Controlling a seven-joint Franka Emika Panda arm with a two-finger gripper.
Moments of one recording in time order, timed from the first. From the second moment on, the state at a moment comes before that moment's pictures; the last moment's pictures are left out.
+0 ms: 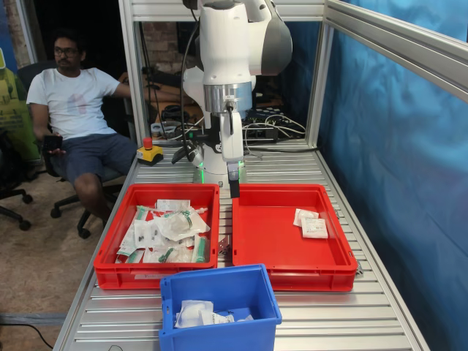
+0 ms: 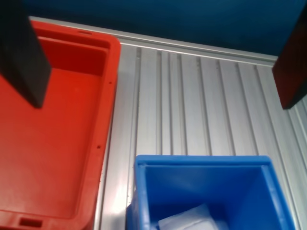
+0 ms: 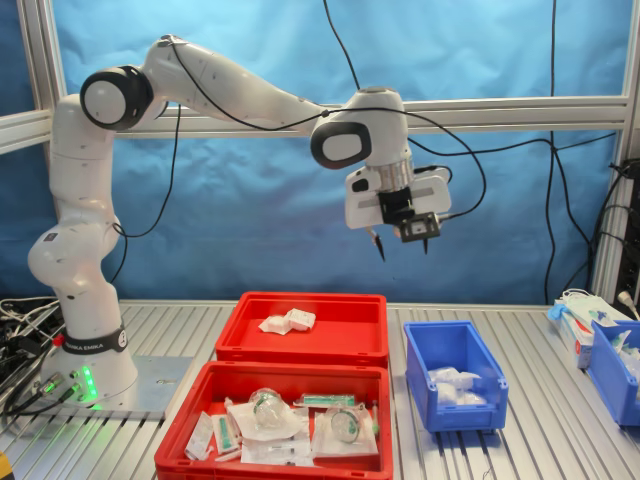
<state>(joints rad) 0.06 0.21 -0.04 -1.79 0.05 2.21 2.33</state>
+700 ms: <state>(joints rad) 0.02 0.10 -0.04 -2.00 0.04 2.20 2.33</state>
